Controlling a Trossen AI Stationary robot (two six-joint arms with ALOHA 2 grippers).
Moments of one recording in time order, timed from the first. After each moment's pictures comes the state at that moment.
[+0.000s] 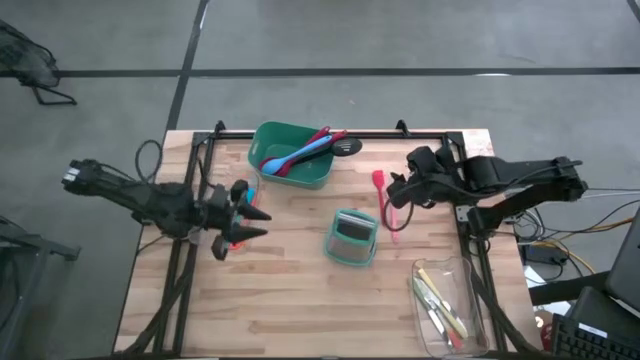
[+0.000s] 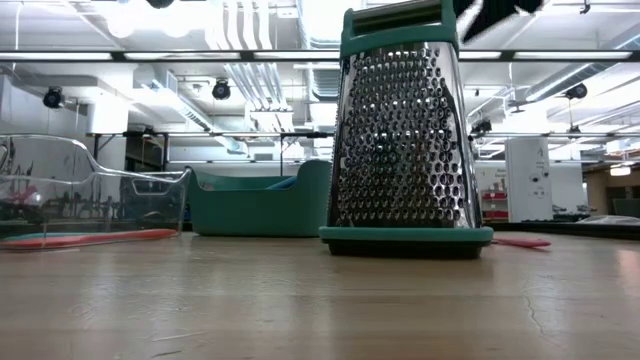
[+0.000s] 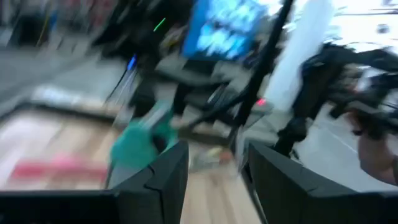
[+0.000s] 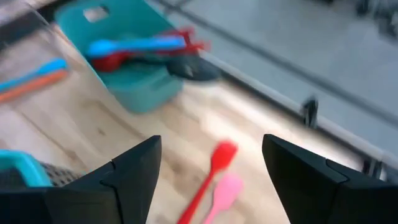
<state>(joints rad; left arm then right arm) -0.31 0.74 0.72 0.03 -0.17 -0.31 0.15 1.24 1.40 -1.20 0.77 0.86</state>
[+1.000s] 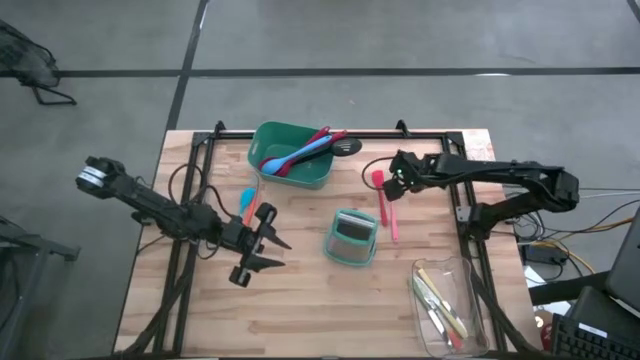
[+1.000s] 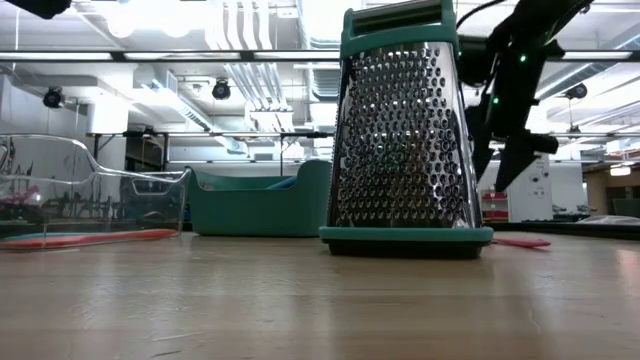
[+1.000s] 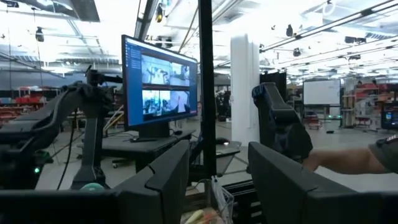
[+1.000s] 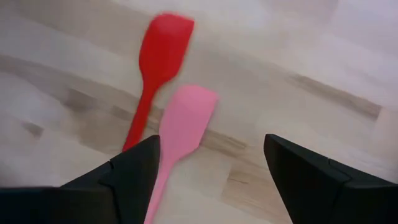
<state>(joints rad) -0.38 1.13 0.57 0.92 -0.01 0.03 -0.40 1.27 0.77 -0.75 0.23 0.78</state>
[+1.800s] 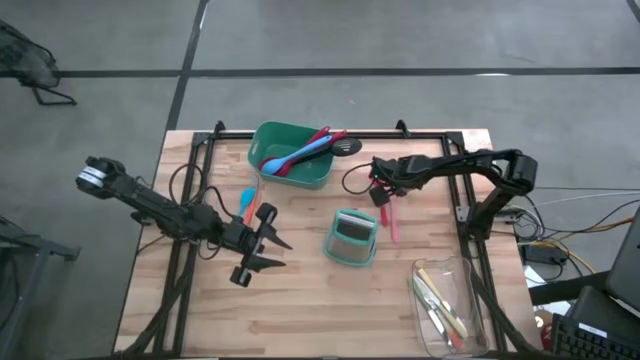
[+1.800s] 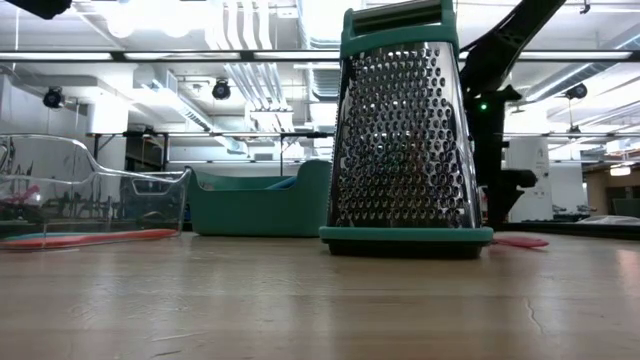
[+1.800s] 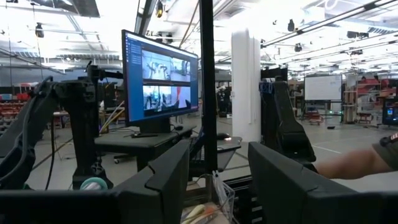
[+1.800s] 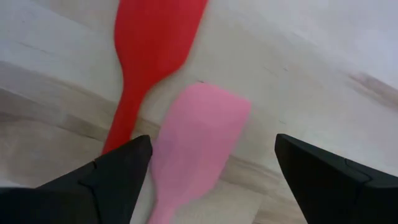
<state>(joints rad) -0.38 1.13 0.57 0.90 -0.02 0.03 -0.41 1.65 0.83 -0.65 0.23 0.75</state>
